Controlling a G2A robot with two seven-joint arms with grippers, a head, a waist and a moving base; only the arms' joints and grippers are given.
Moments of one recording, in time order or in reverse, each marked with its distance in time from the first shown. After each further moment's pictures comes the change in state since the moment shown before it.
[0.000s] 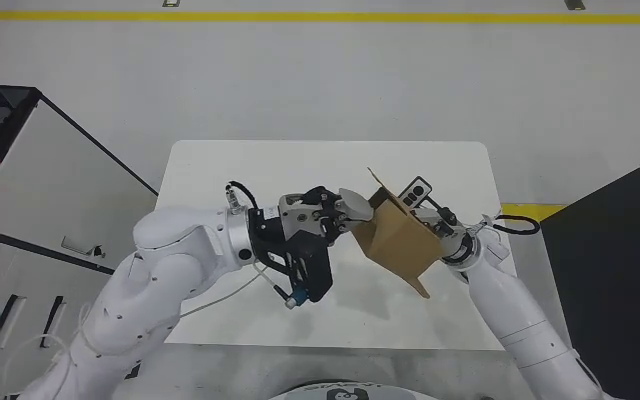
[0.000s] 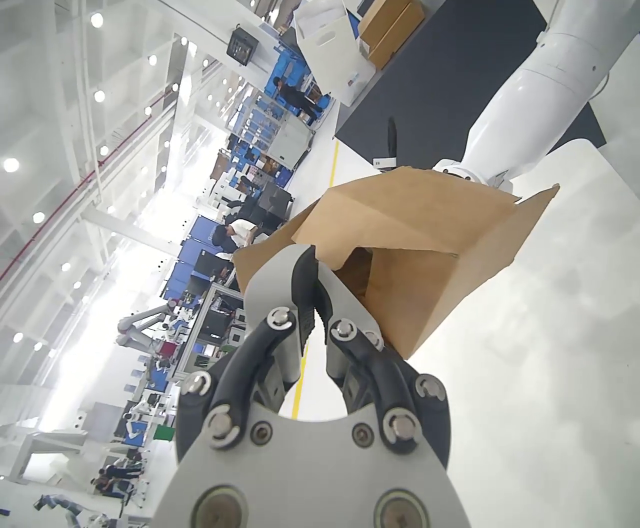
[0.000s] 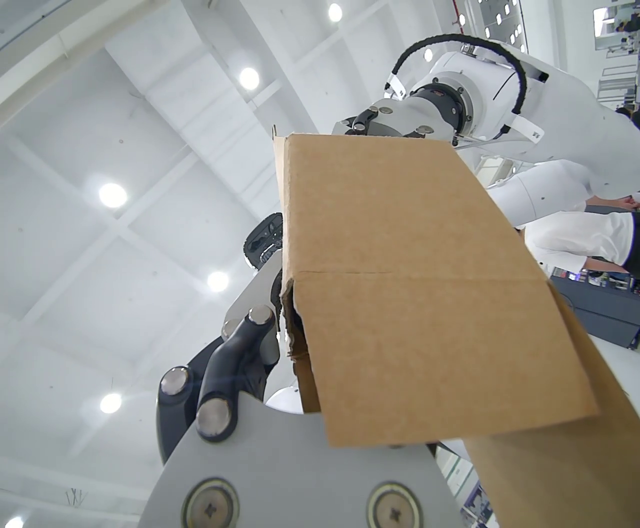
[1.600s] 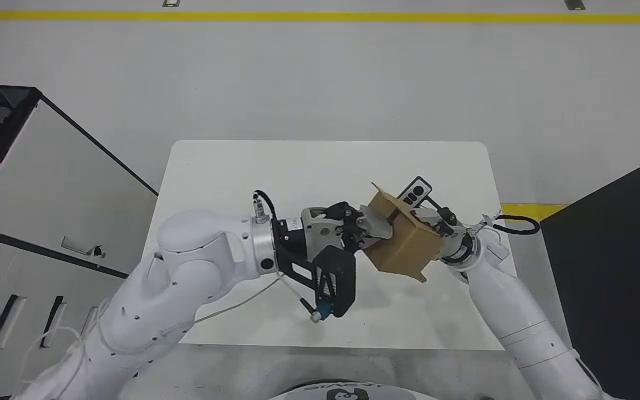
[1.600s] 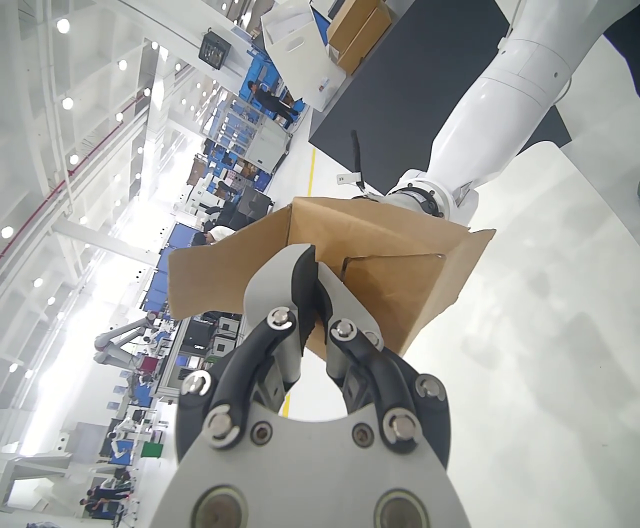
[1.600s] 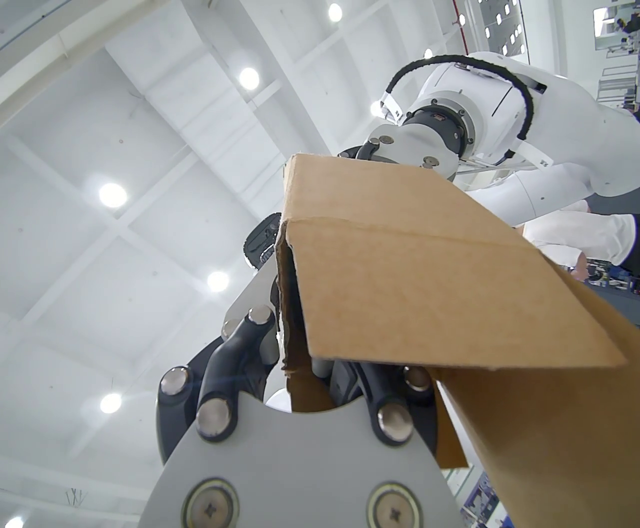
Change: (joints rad) left arm -0.048 -0.021 0.109 0.003 0.016 -0.042 -0.054; right arm 0.000 0.000 0.000 0.000 0.000 0.000 0.000
